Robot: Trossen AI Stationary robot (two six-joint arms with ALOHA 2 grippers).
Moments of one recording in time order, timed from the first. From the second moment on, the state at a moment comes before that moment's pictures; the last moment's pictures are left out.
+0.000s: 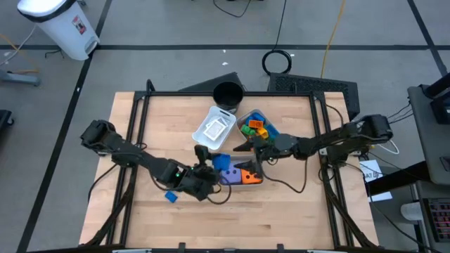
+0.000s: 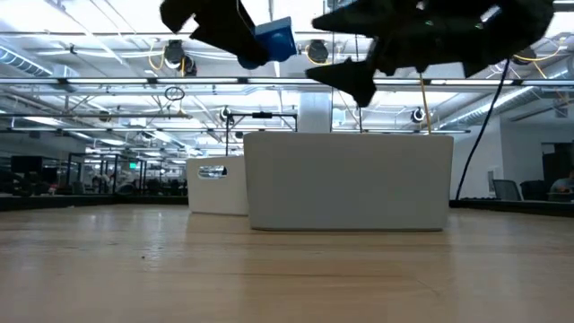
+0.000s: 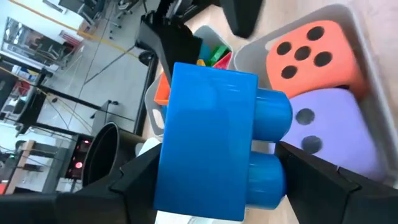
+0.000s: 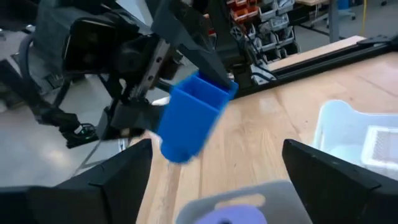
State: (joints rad) left arm -0.44 1.65 1.23 -0.44 -0.87 0.08; right arm 0.06 1.45 0.60 0.78 -0.06 0.36
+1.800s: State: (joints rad) left arm -0.46 1.62 1.11 -0.36 -0.81 -0.36; right arm -0.02 1.16 0.65 -0.08 0.45 0.19
